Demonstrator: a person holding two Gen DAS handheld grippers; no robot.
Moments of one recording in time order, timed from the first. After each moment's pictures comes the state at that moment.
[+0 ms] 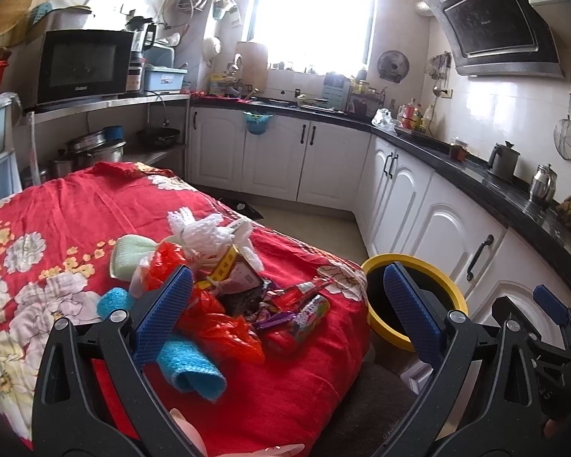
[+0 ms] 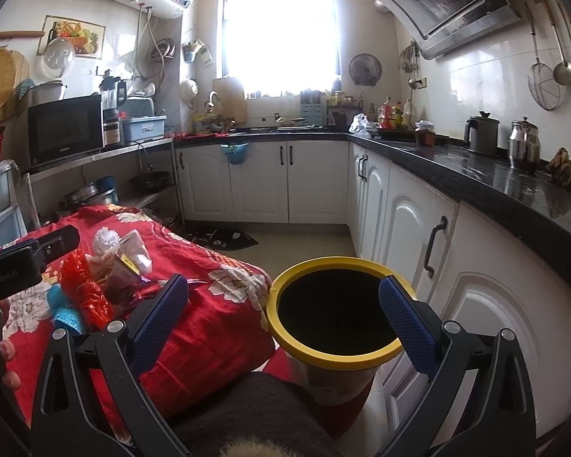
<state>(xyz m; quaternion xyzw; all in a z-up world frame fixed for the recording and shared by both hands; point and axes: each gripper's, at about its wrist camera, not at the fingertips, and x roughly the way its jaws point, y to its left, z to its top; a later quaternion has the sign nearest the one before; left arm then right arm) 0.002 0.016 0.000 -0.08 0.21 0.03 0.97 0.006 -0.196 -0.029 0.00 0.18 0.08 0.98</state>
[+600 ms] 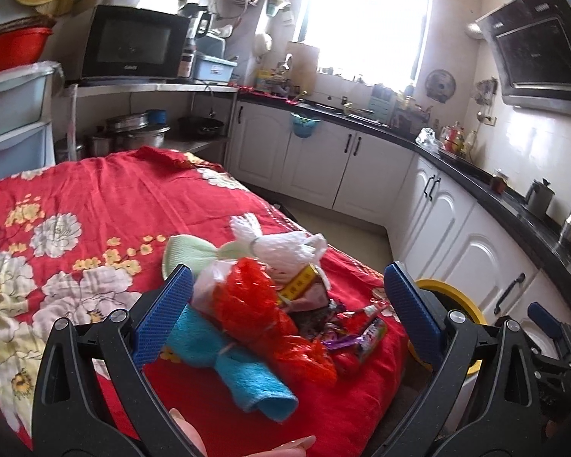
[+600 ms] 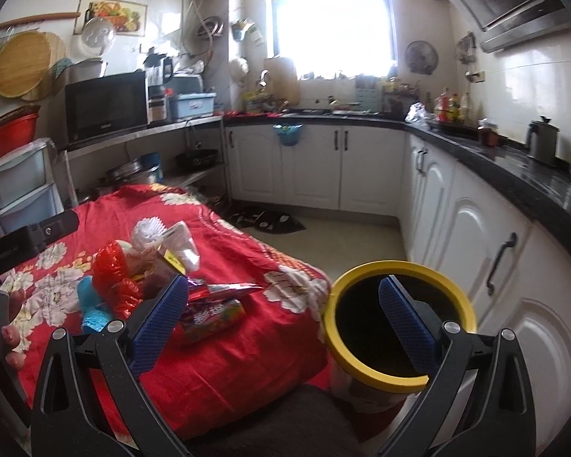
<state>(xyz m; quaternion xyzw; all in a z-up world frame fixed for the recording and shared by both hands) 0.006 0.087 0.003 -0.14 0.21 0.10 0.96 0.052 -0.151 -0.022 -0.03 0.22 0.18 0.96</state>
